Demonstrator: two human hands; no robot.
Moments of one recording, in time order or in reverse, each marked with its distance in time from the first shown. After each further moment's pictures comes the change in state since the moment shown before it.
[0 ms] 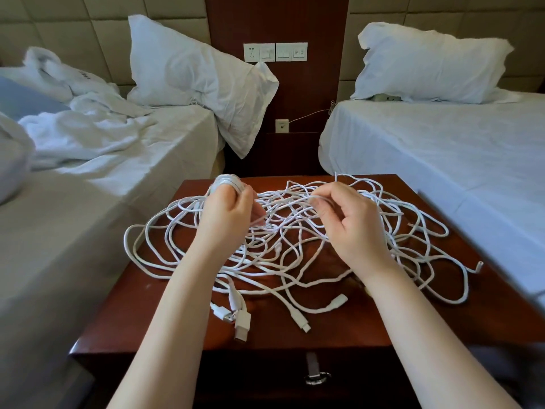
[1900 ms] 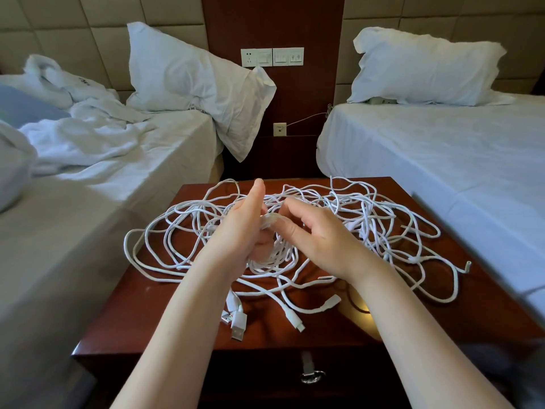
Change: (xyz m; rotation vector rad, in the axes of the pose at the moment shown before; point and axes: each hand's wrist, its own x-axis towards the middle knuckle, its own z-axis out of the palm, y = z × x) left_hand -0.017 0.030 0.012 -0.372 -0.270 -0.444; right_hand 0.011 -0.047 -0.009 0.317 -0.576 0.248
